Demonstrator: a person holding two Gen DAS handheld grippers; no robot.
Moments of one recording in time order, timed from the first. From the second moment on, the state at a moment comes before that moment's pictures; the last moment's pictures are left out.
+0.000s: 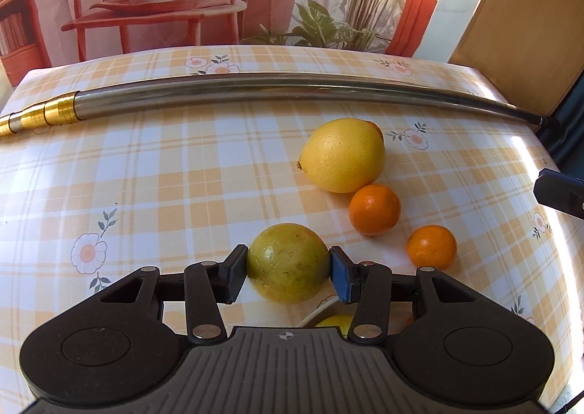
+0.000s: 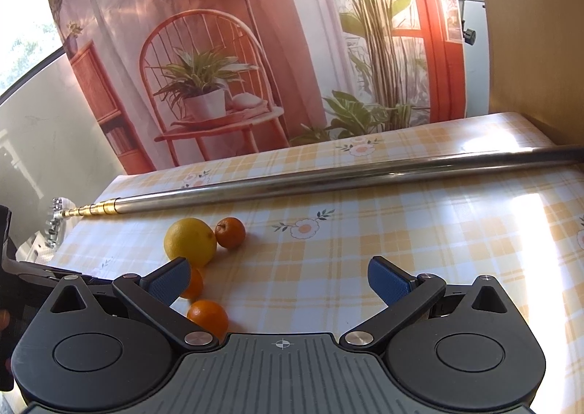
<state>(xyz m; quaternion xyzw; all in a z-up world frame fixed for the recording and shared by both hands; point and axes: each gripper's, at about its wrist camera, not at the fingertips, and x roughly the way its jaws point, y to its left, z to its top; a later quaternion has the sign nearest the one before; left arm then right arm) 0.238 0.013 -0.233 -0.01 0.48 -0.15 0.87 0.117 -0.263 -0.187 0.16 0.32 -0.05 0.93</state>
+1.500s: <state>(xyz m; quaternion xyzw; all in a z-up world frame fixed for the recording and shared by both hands) 0.205 0.081 -0.236 -0.04 0.42 -0.10 0.90 0.261 -0.152 -0.221 -0.06 0.42 0.08 0.90</state>
